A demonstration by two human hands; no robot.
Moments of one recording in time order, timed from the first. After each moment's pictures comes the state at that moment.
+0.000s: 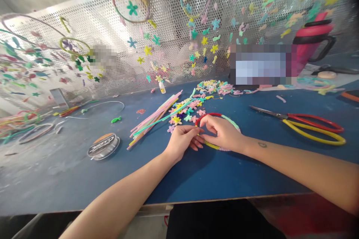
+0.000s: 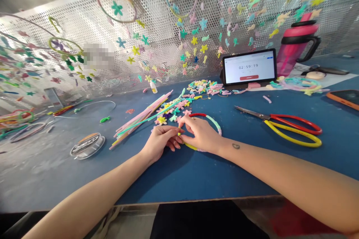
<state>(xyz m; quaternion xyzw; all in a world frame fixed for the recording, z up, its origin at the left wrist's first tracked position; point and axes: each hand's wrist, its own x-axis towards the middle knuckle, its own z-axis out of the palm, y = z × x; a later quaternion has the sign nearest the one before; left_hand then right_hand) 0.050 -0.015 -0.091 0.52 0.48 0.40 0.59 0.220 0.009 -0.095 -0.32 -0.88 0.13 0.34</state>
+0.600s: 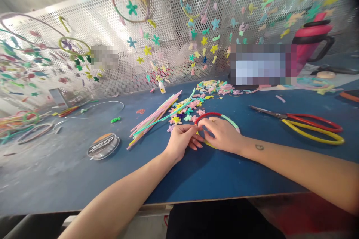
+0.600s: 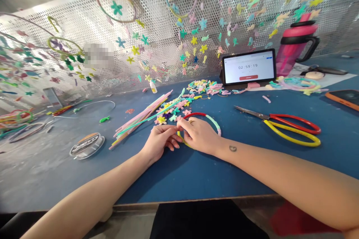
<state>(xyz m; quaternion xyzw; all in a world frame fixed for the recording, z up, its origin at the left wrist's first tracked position) 0.050 -0.015 -0.092 0.48 0.48 0.42 0.60 0.216 0.006 -0.101 -0.31 -0.90 -0.03 0.32</state>
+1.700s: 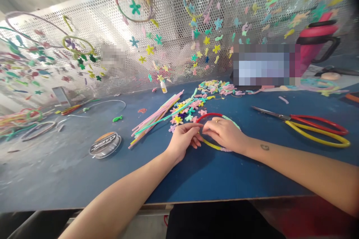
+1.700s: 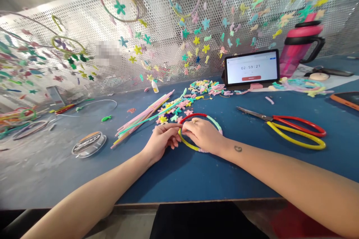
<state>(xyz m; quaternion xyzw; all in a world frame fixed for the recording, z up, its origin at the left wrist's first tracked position) 0.047 -0.012 -0.094 0.50 0.47 0.43 0.59 0.222 0.014 -0.102 -0.30 -0.90 0.04 0.32</state>
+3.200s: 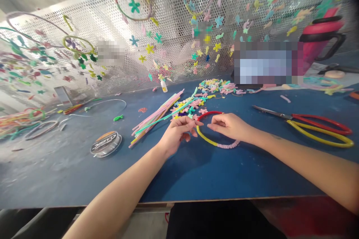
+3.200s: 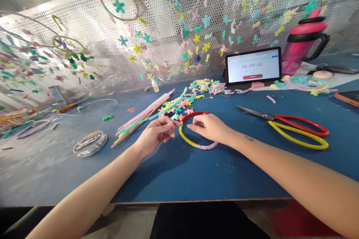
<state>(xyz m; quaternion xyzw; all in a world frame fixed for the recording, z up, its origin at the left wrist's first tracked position) 0.029 -0.006 -0.078 0.55 0.39 0.42 0.61 0.242 0.029 -0.091 -0.41 -0.85 0.23 0.23</state>
